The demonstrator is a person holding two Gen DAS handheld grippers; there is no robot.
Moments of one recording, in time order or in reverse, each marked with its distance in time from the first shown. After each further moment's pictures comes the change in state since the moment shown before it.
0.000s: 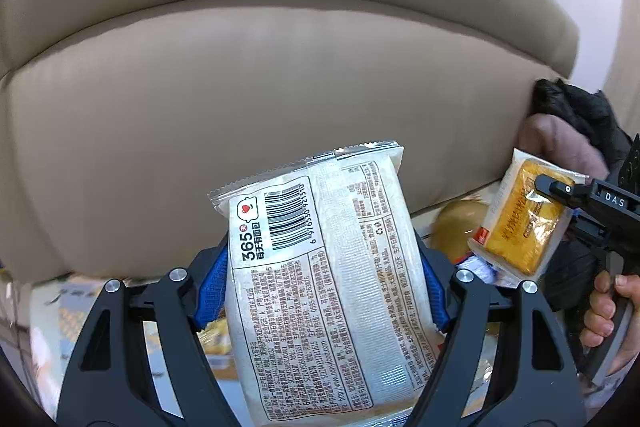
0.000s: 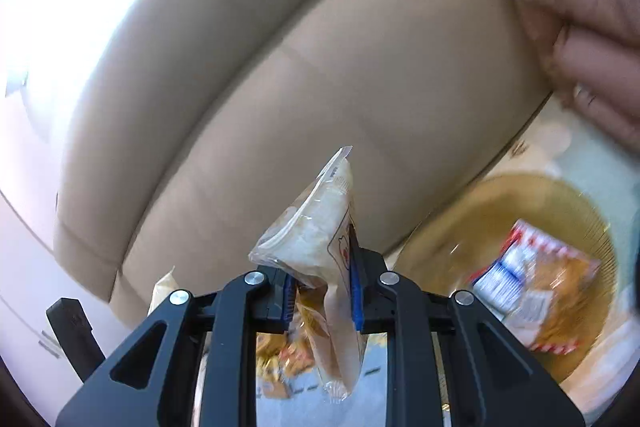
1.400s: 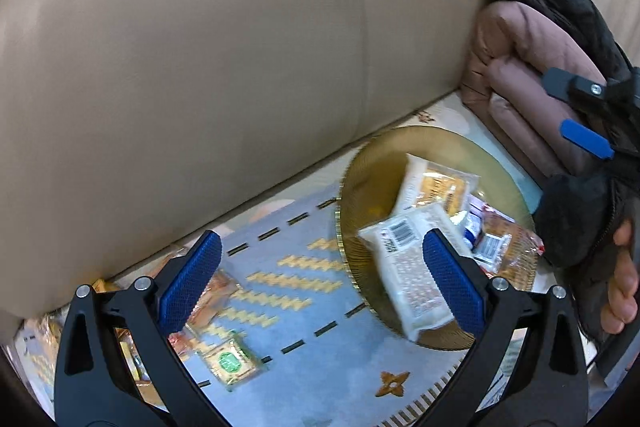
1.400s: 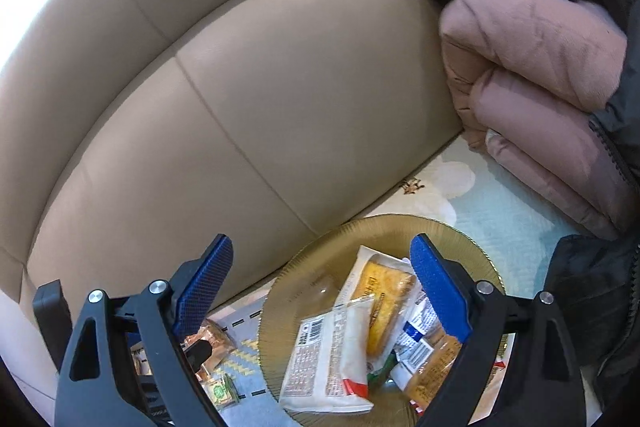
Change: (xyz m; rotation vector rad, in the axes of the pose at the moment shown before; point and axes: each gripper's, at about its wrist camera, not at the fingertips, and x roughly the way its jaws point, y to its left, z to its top) left arm 0.111 -0.078 -0.024 0.187 0.275 -0.109; right arm 0.016 -0.012 0.017 -0.116 0.009 -0.342
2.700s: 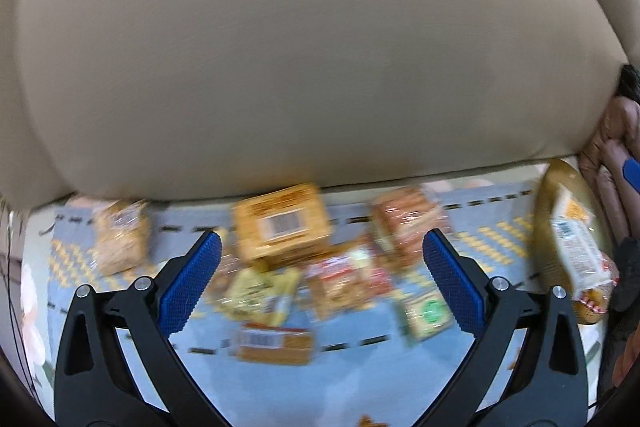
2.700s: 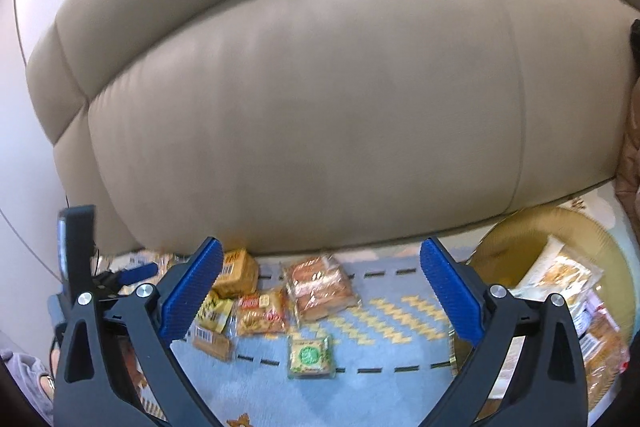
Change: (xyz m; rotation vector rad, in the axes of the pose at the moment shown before) left arm -0.046 0.195 -0.121 -0.402 -0.059 0.255; right arm 0.049 0.174 -0.116 -0.442 0.115 0.274
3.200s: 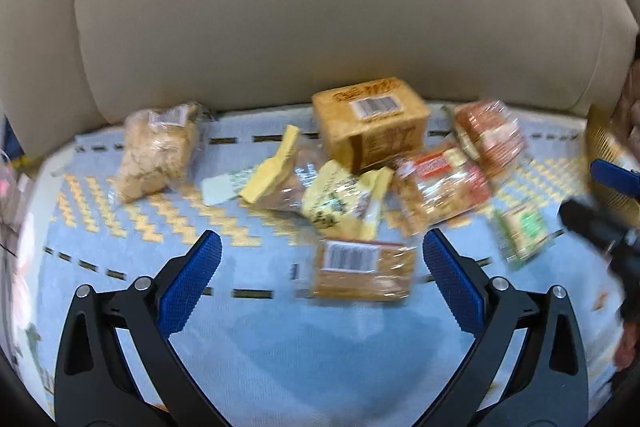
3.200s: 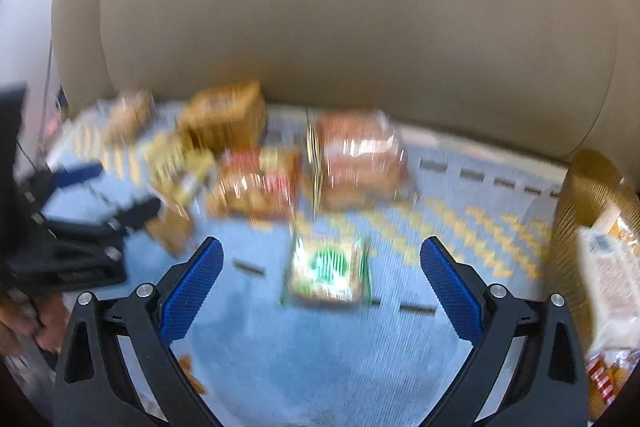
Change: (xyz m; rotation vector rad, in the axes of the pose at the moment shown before) left arm 0.026 0.045 -0.093 0.036 -0.039 0.110; right arm 0.093 0.041 -0.116 -0.292 0.252 -0.084
